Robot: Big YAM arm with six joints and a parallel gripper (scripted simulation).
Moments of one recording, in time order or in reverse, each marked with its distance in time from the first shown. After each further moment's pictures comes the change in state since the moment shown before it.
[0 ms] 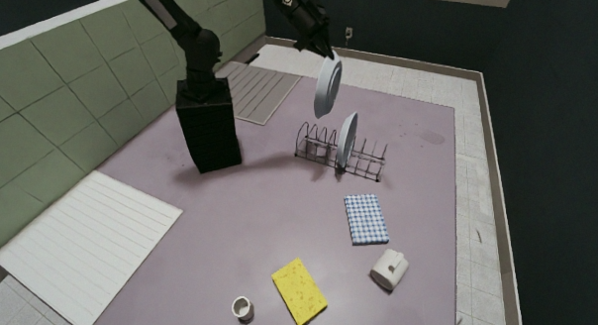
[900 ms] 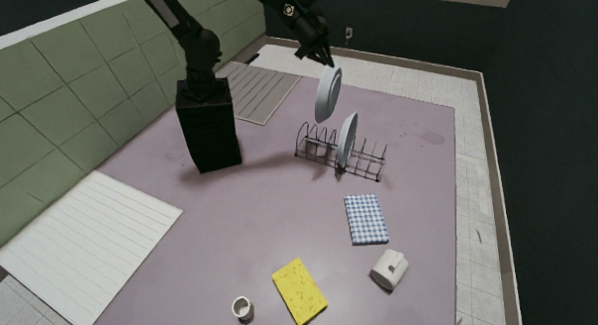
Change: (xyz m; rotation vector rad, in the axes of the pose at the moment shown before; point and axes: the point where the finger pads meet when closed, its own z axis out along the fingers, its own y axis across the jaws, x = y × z) arm -0.002 0.015 0.017 0.005 -0.005 0.003
